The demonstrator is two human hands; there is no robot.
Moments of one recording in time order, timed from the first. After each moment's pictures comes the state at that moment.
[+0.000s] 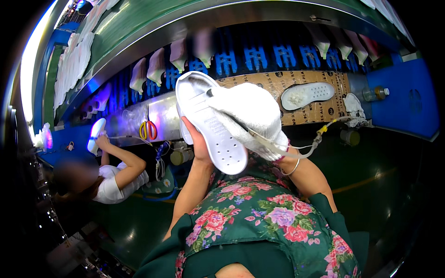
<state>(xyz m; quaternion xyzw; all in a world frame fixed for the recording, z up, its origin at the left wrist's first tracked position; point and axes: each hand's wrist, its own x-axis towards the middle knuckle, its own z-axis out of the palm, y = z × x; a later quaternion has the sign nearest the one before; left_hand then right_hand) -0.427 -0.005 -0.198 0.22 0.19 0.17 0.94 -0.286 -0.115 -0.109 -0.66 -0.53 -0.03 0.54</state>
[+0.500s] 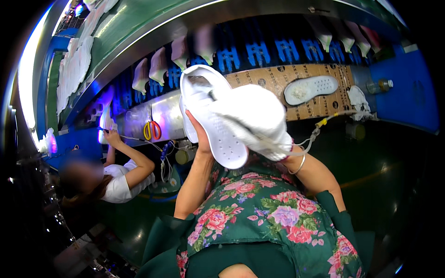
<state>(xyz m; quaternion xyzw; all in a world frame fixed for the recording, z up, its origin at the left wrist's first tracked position) -0.420 0.002 -0.207 0.26 0.23 0.18 0.92 -0.291 -0.120 -0.104 -0.67 -0.53 -0.06 0.52</state>
